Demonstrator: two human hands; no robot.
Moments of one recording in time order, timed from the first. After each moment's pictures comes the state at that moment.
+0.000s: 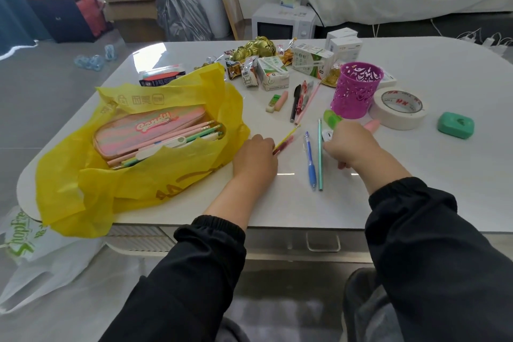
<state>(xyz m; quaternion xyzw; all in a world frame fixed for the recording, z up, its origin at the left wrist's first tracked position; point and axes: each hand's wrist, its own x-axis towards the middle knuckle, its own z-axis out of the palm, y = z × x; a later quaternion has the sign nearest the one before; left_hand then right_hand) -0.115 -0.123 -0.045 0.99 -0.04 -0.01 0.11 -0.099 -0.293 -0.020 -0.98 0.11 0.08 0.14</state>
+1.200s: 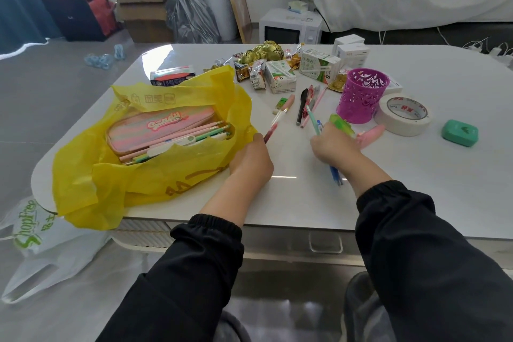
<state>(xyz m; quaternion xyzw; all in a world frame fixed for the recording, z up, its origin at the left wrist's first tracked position) -0.124 -0.109 -0.030 0.98 0.06 -0.07 0.18 -0.094 -0.261 -0.024 -0.97 0.12 0.07 0.22</state>
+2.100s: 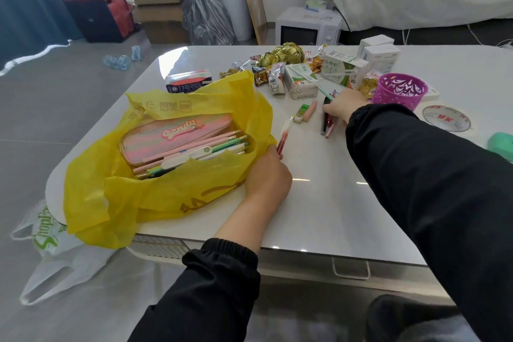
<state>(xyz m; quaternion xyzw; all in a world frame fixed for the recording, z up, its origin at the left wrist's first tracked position) -0.113 -0.102 -0.044 0.96 0.08 -0.02 0.28 0.028 -0.257 -0.006 -0.98 0.11 0.07 0.14</state>
